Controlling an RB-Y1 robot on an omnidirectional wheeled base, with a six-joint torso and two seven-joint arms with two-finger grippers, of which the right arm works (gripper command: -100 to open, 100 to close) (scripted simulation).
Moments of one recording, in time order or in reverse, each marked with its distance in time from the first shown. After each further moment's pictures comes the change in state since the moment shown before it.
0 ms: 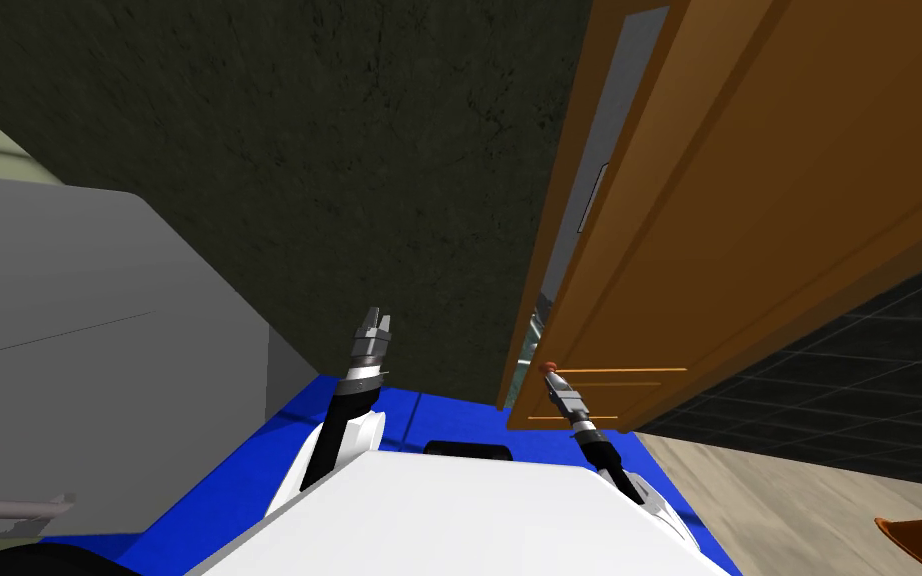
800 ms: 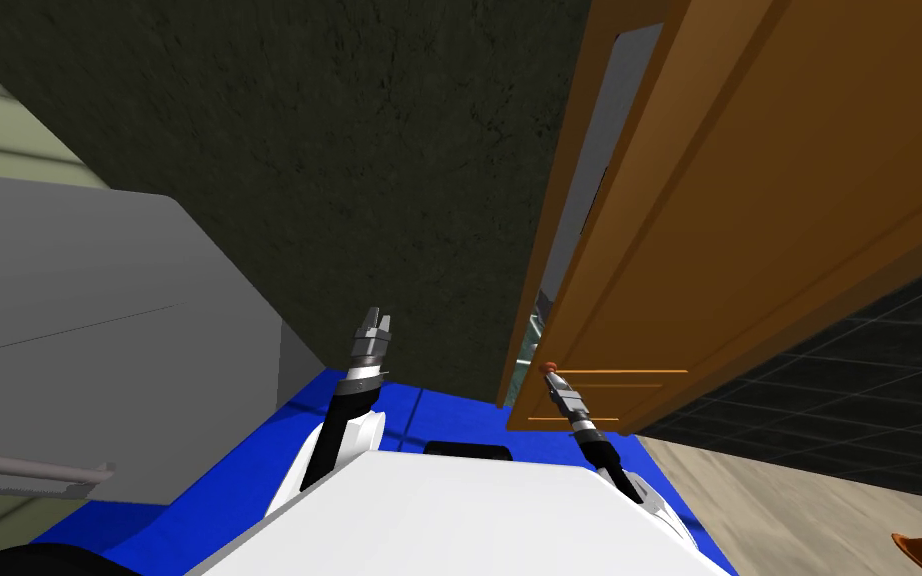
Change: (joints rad) arm -0.001 0.002 0.006 -0.003 -0.025 0.009 -0.098
